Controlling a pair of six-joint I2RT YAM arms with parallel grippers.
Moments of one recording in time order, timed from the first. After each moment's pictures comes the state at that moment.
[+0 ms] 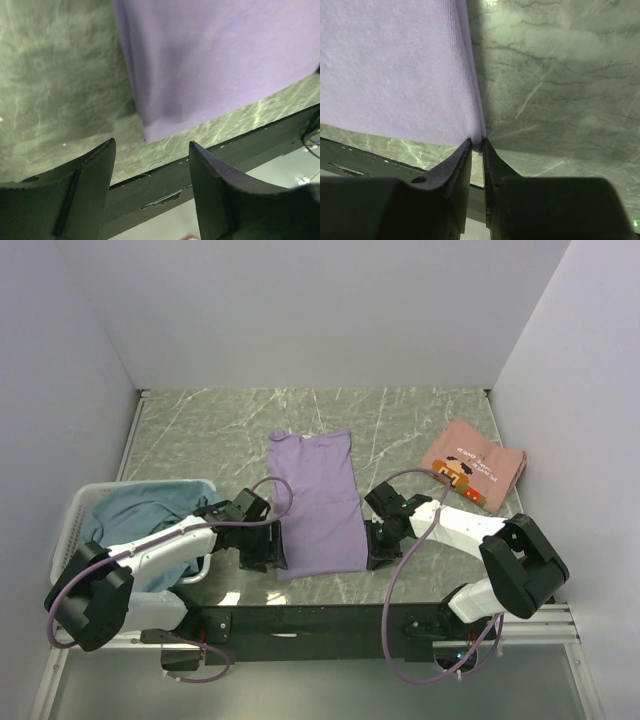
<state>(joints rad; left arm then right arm) -0.66 1.24 0.63 -0.55 0.26 -0.75 0.63 1.43 0.69 -0.61 -0.20 0.62</state>
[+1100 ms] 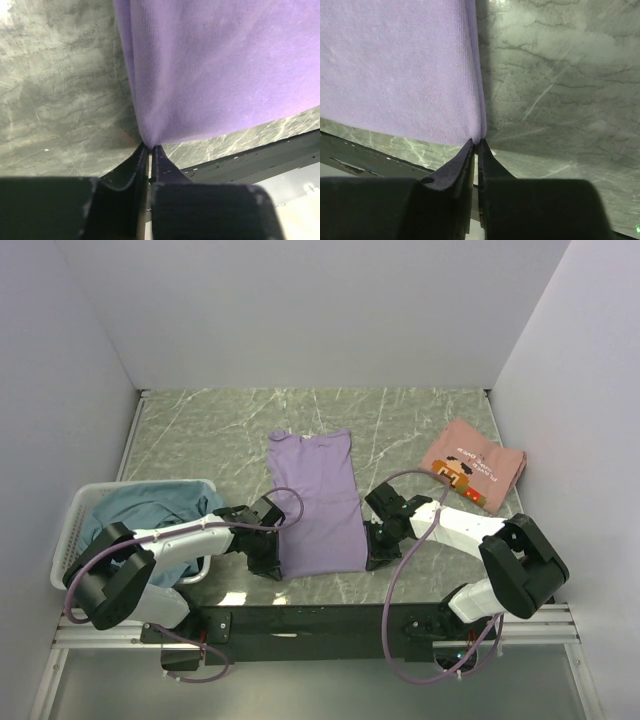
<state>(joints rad) -0.76 1.38 0.64 -0.54 0.20 -0.86 0.63 1.43 0.68 -0.59 -0.23 0.61</state>
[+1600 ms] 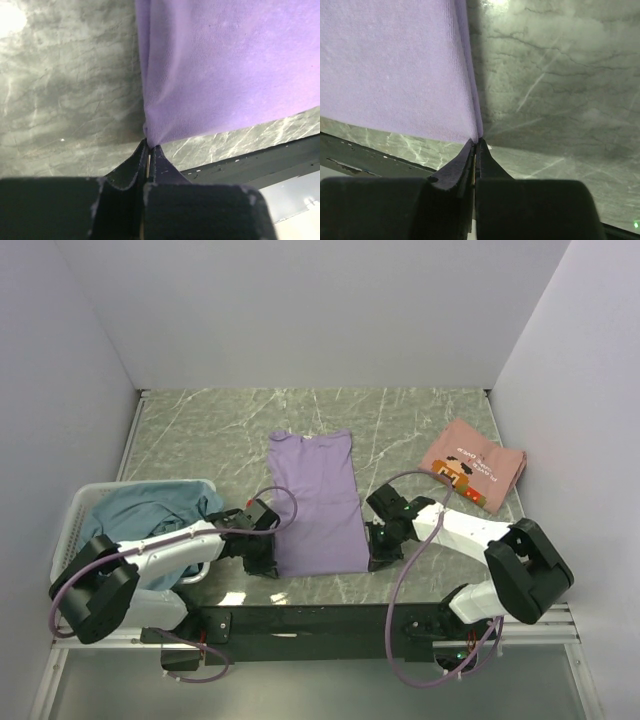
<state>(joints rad) -0.77 1.29 0.60 -0.54 0.13 -0.88 0.63 1.40 0.67 -0.62 -0.21 0.61</state>
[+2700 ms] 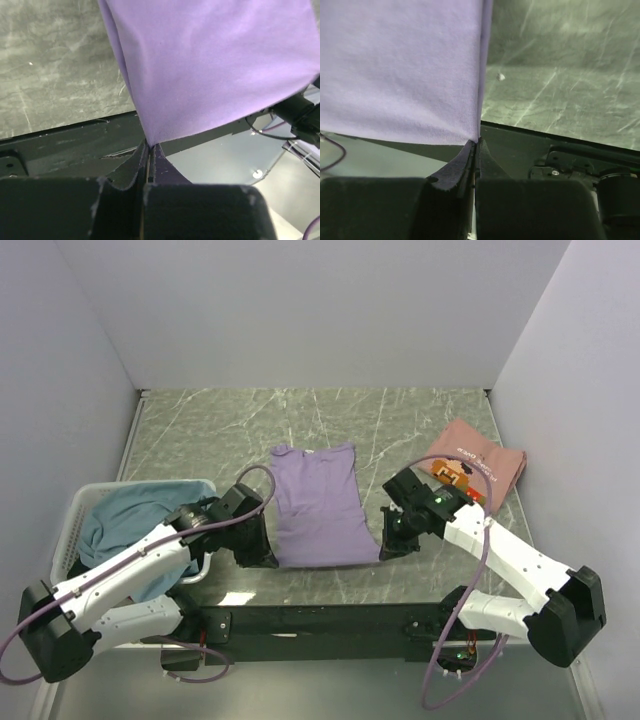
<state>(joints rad) -0.78 1.00 0.80 -0.86 0.19 -1.01 0.63 1.12 0.87 -1.02 -0.16 0.70</state>
